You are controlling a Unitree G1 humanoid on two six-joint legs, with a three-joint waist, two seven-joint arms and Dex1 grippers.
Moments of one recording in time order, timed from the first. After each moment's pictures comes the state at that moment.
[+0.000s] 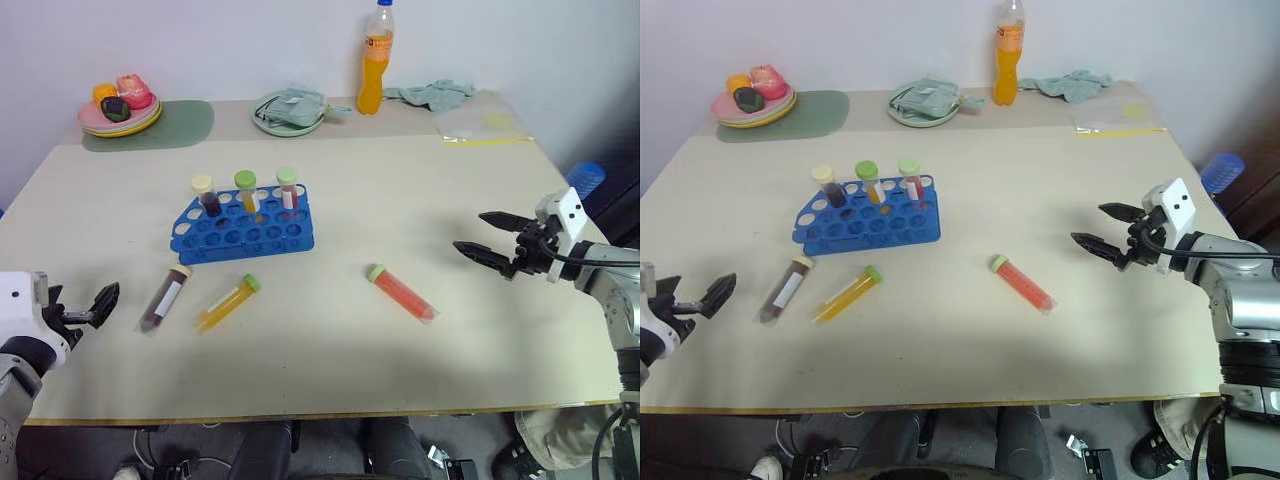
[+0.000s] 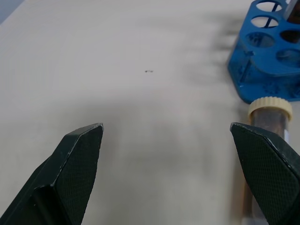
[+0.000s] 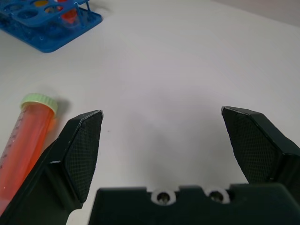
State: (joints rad) left arm 0.25 0.58 0.72 -0.47 -0.55 0.76 -0.33; right arm -0.35 -0.83 -0.21 0.16 0.40 0.36 1.01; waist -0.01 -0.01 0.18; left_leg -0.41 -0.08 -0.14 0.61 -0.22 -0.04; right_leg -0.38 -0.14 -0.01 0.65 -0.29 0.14
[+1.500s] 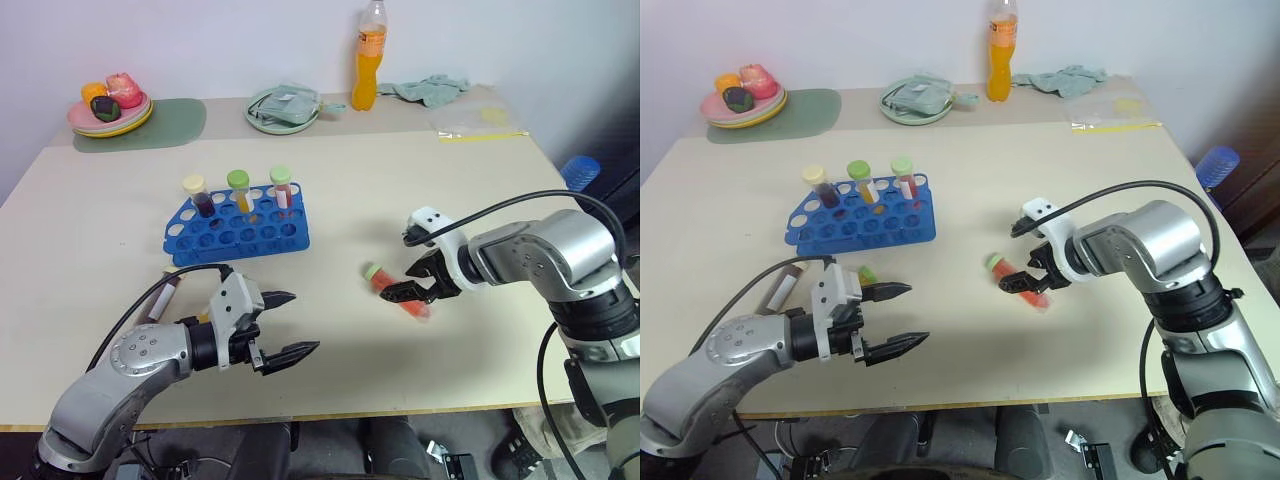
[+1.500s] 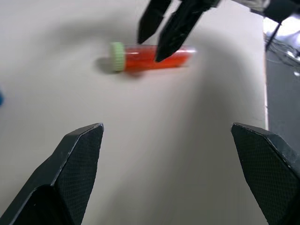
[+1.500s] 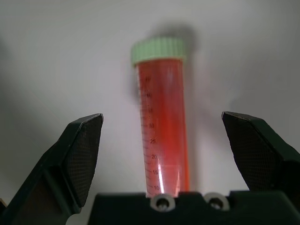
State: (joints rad) left arm 0.04 0.69 -0.05 -0.69 -0.57 0.62 -0.77; right arm -0.82 -0.76 0.29 -0.18 0.67 1.61 0.60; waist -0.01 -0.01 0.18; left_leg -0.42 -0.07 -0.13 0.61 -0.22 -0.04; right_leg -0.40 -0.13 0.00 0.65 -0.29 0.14
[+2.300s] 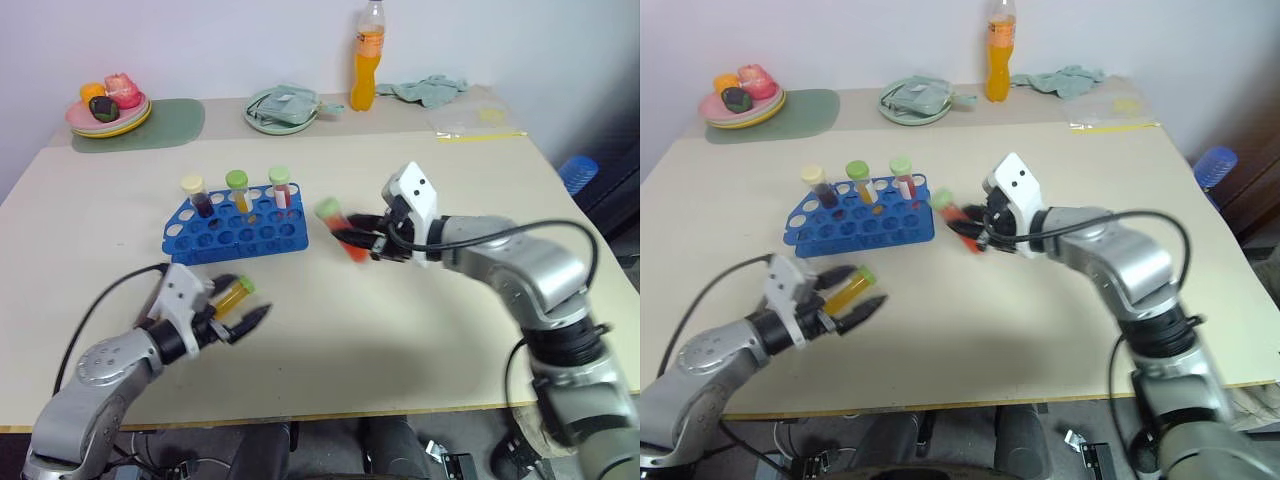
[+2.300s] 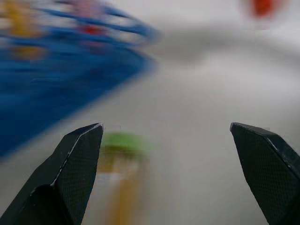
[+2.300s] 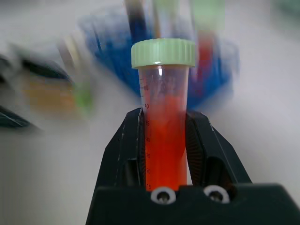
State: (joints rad) left arm 0.12 0.54 0.24 -0.50 -0.51 0.51 -0.54; right arm -0.60 -0.32 0.16 -0.31 0.52 0.69 0.53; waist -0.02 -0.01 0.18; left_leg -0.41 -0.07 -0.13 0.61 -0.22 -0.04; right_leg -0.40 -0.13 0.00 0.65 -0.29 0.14
